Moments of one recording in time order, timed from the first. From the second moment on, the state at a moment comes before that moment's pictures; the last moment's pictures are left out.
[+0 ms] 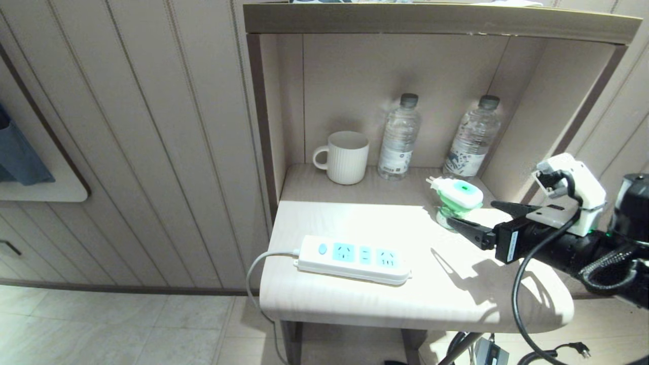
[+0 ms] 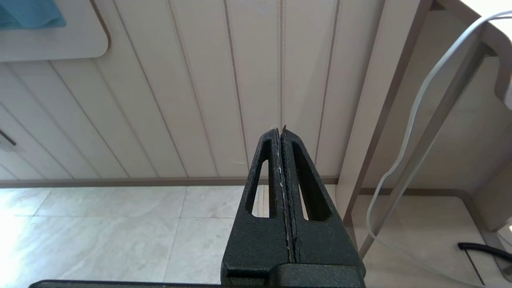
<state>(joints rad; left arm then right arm) 0.00 0.00 0.00 0.02 -0.01 0.08 0.21 1.42 -0.52 -0.77 0.16 -0.07</state>
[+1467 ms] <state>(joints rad) 0.00 0.00 0.00 0.02 -0.01 0.08 0.14 1.64 -0.35 -1.29 0.16 0.03</state>
